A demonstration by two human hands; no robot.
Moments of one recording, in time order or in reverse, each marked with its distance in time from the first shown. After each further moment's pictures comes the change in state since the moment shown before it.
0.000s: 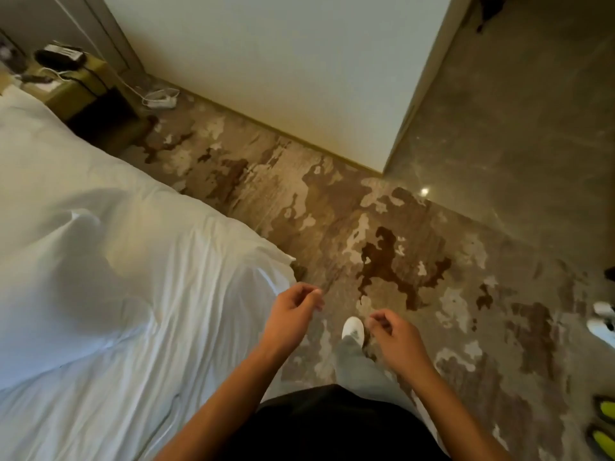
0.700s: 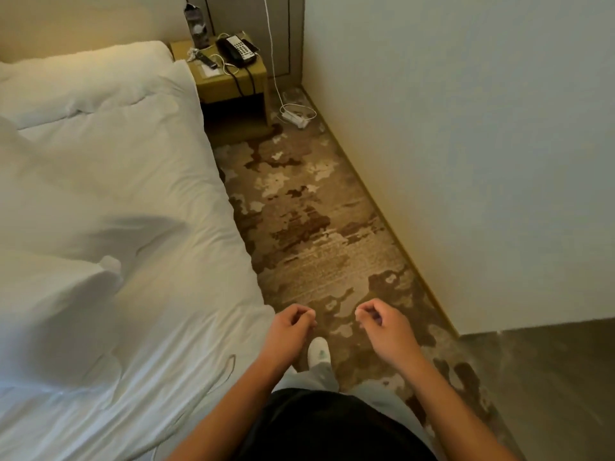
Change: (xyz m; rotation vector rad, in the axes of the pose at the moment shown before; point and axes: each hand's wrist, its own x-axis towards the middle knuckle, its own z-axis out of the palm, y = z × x) left_hand 0.403 0.136 -0.177 -0.424 0.535 -0.287; right_hand 0.499 -0.402 0.024 -0.403 -0.444 -0.391
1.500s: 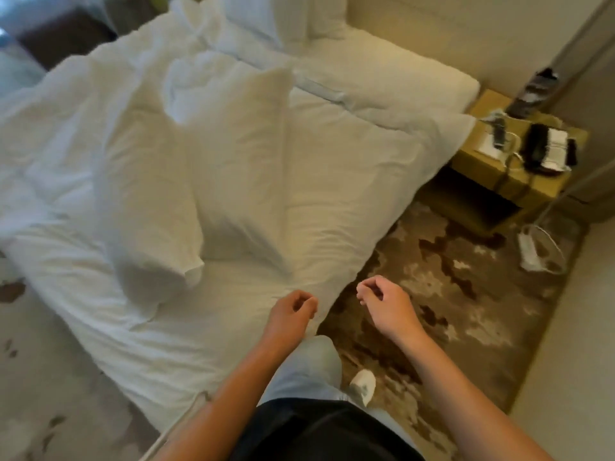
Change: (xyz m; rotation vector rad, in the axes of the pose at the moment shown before) left_hand 0.287 0.195 -0.210 -0.451 0.851 -0.216; right_hand 0.476 -0.416 0.116 -0.387 -0.768 -0.573
